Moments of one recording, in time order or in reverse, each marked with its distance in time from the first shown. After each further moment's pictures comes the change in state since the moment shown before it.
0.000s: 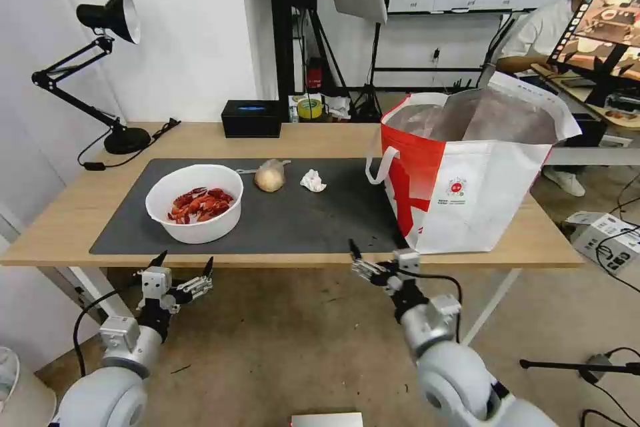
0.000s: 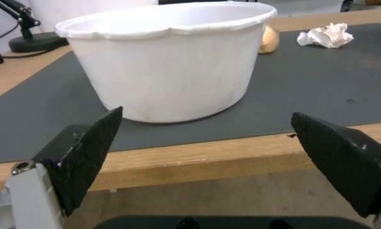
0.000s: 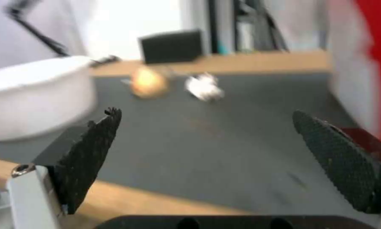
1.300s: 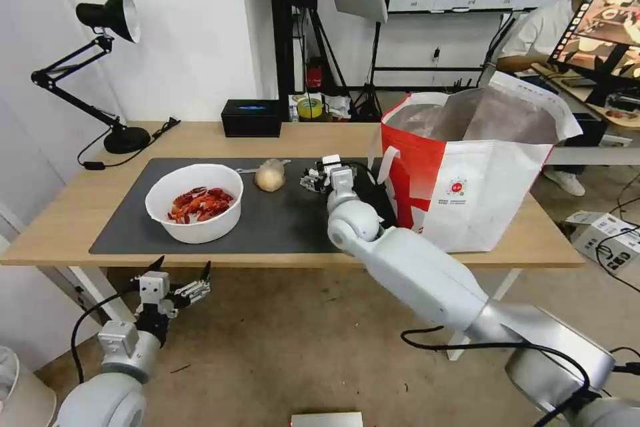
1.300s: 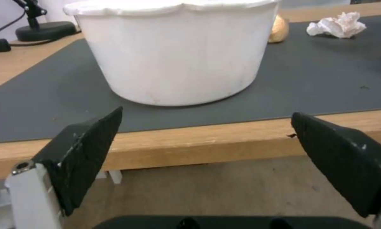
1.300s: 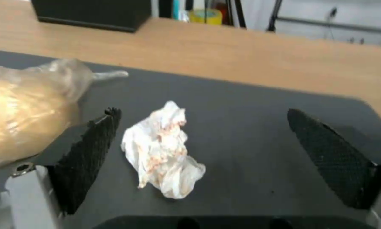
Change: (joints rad) left arm 0.011 -0.017 -0.006 0.013 0.007 -0.001 -0.001; right arm 0.829 0.343 -0.391 -0.713 0.290 -0.324 0.388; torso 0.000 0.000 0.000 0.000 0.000
